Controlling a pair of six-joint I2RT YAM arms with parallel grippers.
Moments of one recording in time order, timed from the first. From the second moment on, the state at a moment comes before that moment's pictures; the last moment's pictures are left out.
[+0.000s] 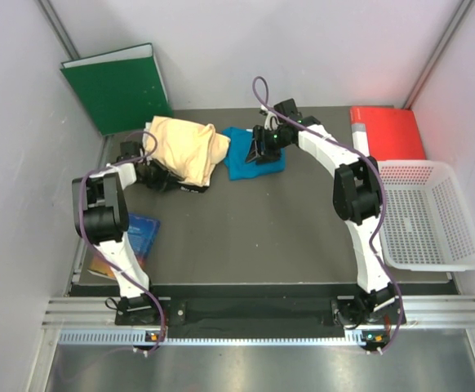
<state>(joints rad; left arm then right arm) 0.16 1.95 1.20 -0.30 0.59 -0.79 0.42 2.30 2.03 -0.65 -0.56 0.37</state>
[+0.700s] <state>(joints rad) 0.08 1.88 1.33 -0.84 0.55 -0.49 0.18 2.16 1.81 -0.52 -0.29 0.46</state>
